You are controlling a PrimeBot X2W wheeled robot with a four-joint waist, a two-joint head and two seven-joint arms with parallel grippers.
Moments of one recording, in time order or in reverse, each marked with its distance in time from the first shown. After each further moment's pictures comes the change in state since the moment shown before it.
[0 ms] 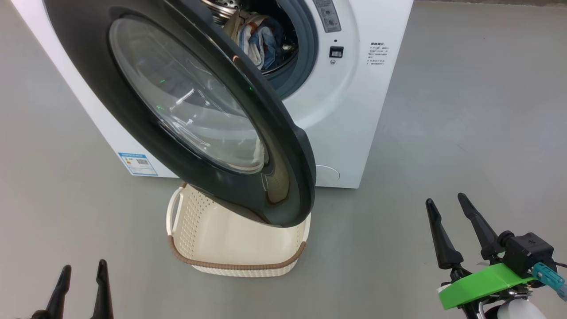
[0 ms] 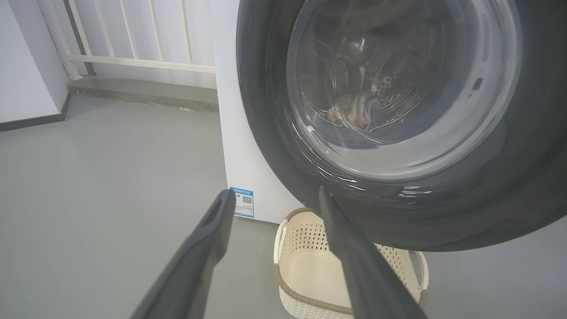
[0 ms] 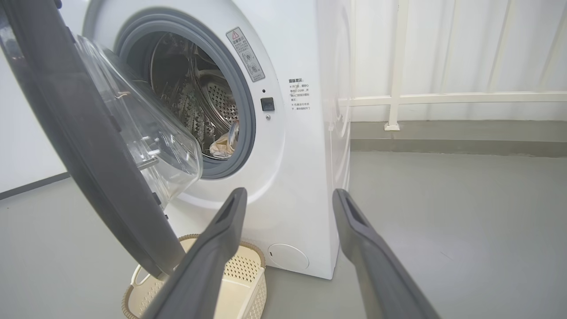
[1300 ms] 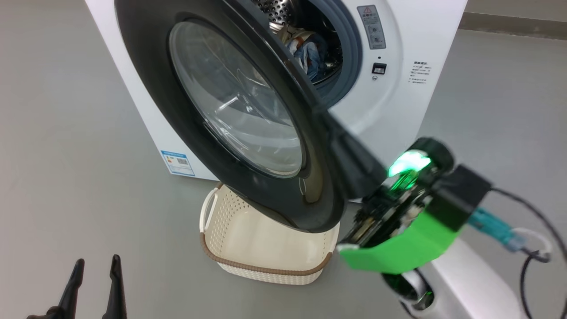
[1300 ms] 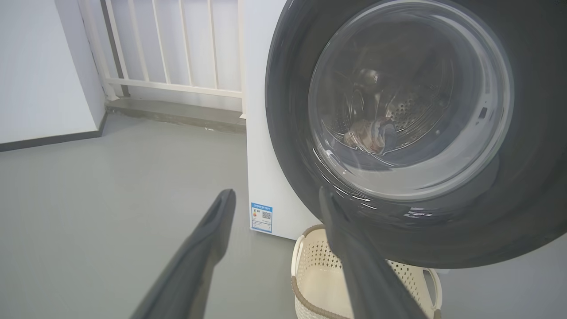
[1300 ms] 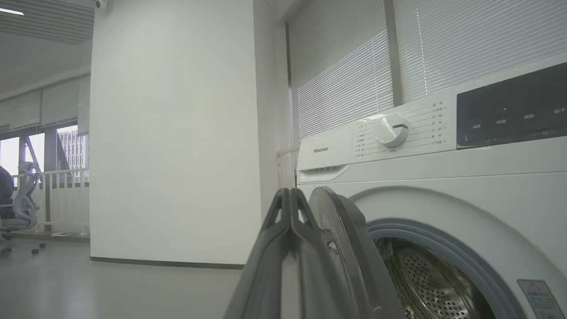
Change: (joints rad) left arm 0.008 -0.024 -0.030 -0.050 0.028 0.000 0.000; right arm -0.390 0.071 0.368 -0.276 0.092 0.000 -0.005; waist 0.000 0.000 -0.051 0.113
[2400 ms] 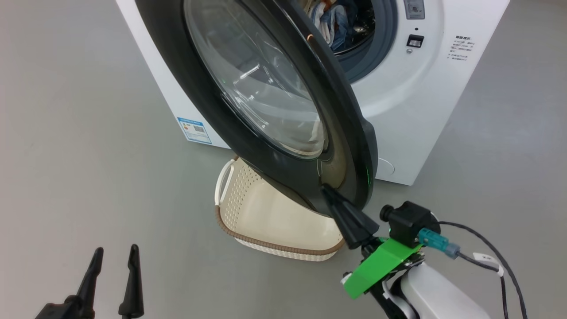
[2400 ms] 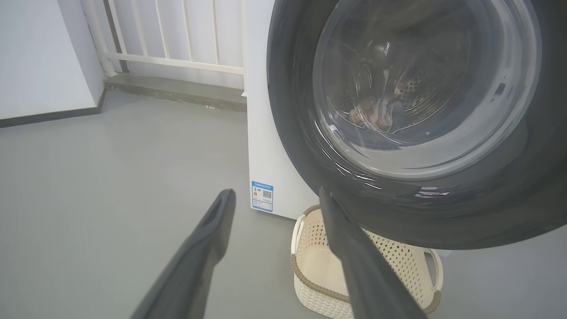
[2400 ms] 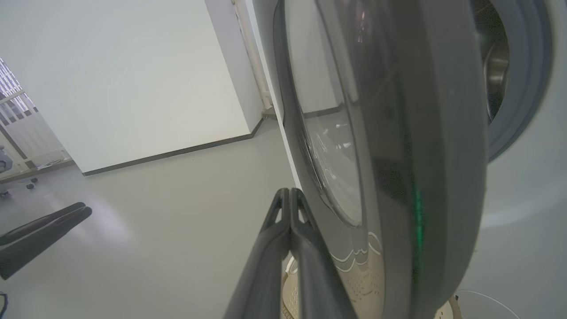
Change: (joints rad) left arm -0.035 -0.025 -0.044 0.004 -0.001 0.000 0.000; right arm 0.094 0.013 0.072 0.424 0.015 0.000 0.001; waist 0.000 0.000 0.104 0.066
